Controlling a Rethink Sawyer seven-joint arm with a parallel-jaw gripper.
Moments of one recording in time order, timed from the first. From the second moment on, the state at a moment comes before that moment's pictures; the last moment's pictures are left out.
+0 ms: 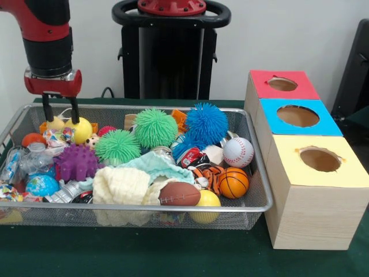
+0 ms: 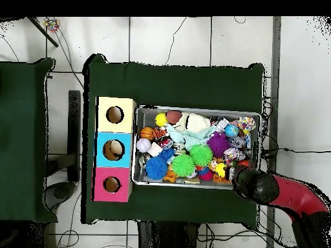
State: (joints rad) arm -0.95 -0.62 0.29 1.78 -0.57 0.49 1.57
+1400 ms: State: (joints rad) arm -1.00 -0.60 0.32 1.77 -0.71 0.41 1.57
